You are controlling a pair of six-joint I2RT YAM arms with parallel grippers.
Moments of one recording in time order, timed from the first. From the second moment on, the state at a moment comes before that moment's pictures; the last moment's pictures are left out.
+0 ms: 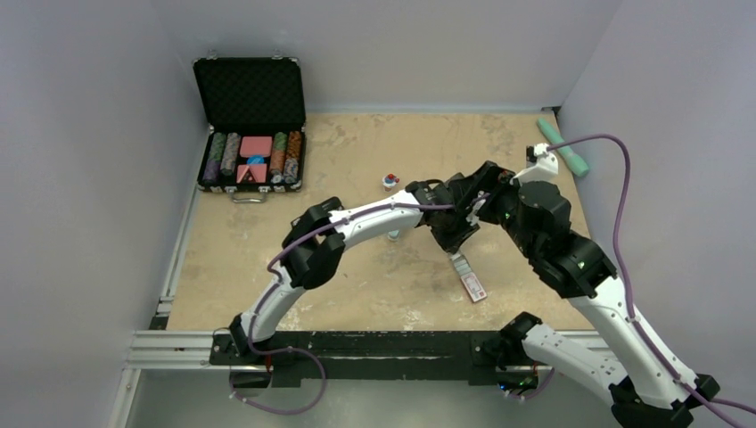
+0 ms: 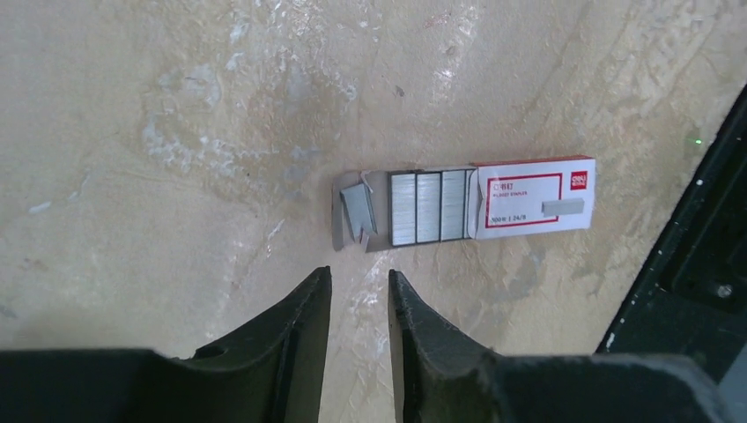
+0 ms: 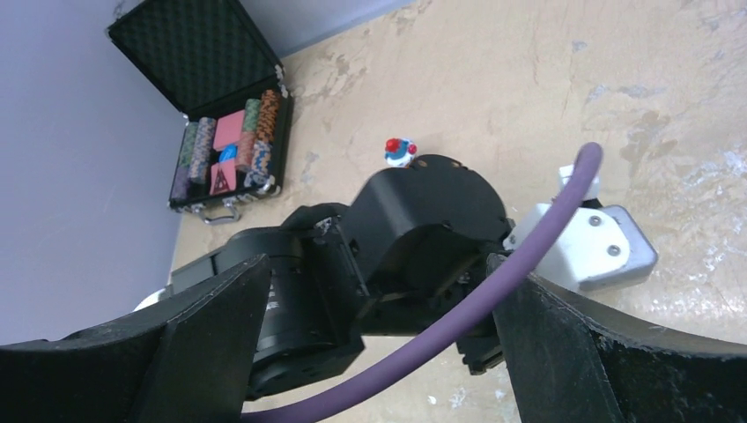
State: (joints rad) left arm -1.03 2.32 2.01 -0.72 0.23 0.04; right arm 0.62 0.79 1.08 -0.60 0.36 0.69
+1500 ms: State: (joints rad) left arm -0.85 1.85 1.34 -0.53 -0.17 -0.26; right arm 0.36 1.05 0.87 -0.37 0.13 0.74
